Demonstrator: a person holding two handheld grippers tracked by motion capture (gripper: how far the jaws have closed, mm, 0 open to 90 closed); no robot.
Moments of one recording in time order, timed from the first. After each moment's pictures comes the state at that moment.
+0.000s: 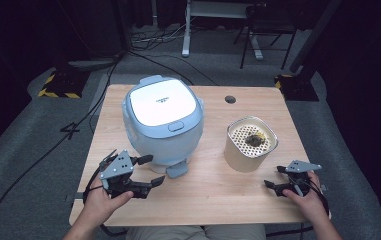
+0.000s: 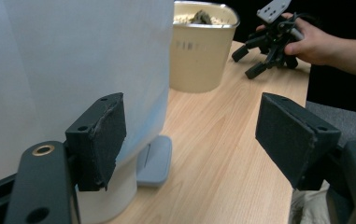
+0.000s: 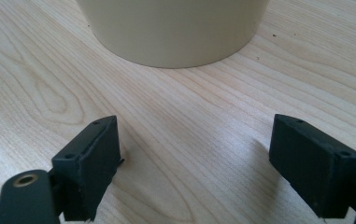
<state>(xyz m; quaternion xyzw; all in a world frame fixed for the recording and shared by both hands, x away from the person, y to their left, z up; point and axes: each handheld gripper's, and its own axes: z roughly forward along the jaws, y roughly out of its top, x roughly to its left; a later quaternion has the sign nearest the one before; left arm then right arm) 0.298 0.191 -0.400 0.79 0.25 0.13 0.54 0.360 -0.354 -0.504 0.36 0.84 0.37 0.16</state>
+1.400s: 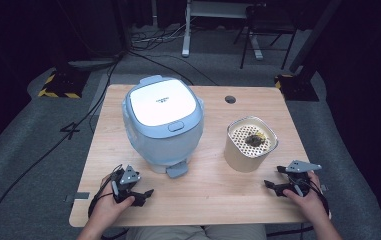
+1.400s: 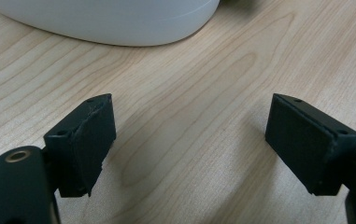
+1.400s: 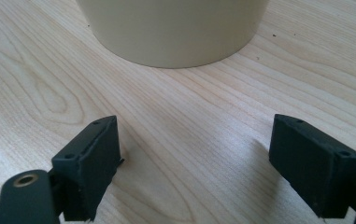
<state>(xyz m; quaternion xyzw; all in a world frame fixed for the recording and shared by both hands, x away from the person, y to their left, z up) 0.317 0.207 -0.504 0.86 0.35 0.13 0.35 0.360 -0.354 -0.504 0.36 0.84 0.37 0.16</state>
